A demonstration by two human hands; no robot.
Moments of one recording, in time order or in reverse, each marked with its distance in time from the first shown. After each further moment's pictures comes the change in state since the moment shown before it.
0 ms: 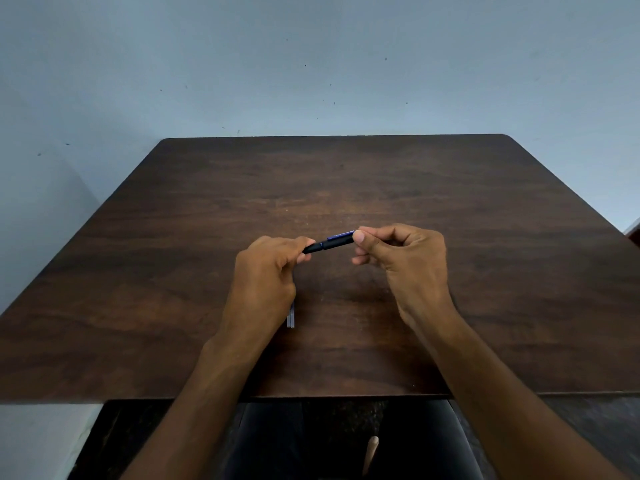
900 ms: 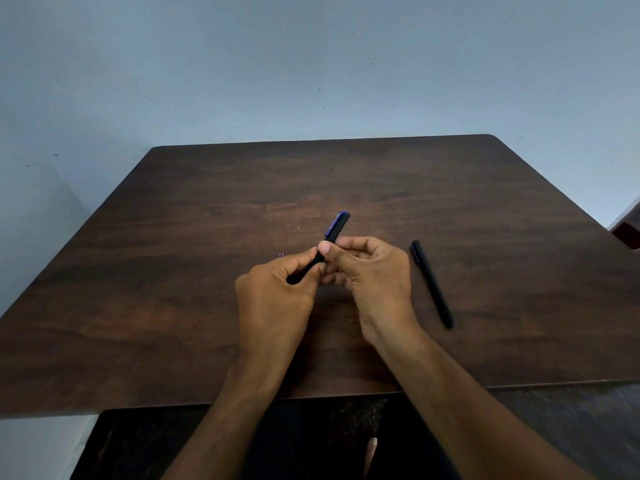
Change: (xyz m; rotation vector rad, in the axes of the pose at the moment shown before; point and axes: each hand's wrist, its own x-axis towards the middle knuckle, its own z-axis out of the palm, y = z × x) left_hand -0.019 0.033 0.016 -0.257 0.150 -0.346; right_hand -0.027 -0.008 0.033 0.268 0.067 0.245
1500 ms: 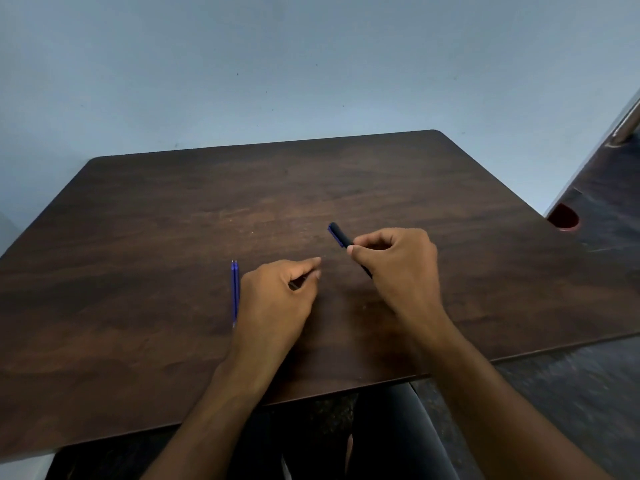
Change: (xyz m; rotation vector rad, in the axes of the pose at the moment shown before) left_hand -0.002 0.012 0.040 0.046 -0.239 0.099; right_hand 0.007 -0.048 -0.076 -0.851 0.228 -0.277
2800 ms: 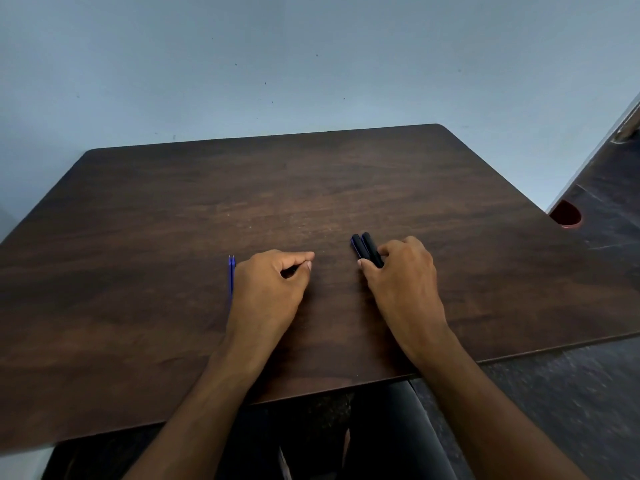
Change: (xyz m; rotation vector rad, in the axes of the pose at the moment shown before) left_hand 0.009 -0.006 0.001 0.048 -0.010 -0.074; right_hand -0.001 0.034 0.006 -0.485 0.020 -0.104
